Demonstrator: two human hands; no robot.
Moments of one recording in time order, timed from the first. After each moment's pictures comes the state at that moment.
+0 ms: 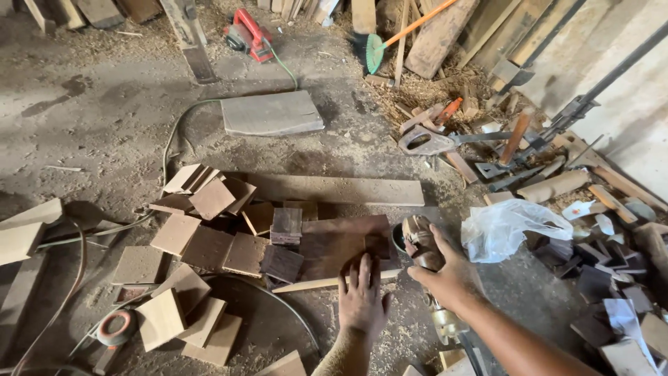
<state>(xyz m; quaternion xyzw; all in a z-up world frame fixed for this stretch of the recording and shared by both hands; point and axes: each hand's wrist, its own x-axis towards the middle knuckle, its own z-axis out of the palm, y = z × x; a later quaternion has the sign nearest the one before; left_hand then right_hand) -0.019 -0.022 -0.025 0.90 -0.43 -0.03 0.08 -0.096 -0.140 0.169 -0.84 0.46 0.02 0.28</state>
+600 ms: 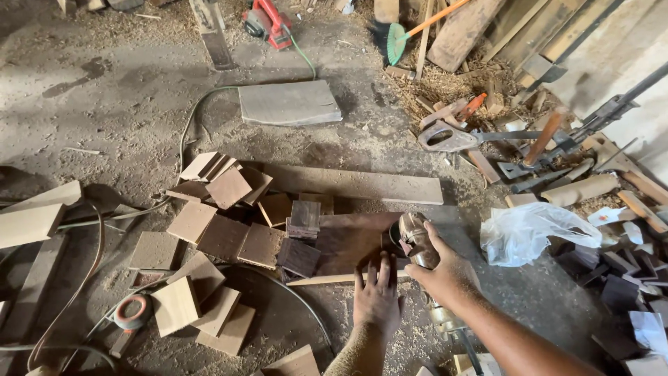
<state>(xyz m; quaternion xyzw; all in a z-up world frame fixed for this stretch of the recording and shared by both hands) -0.014 -0.011 0.020 0.87 -0.46 -0.16 0.05 -0.064 -0.123 0.157 -0.87 0.42 0.06 0.27</state>
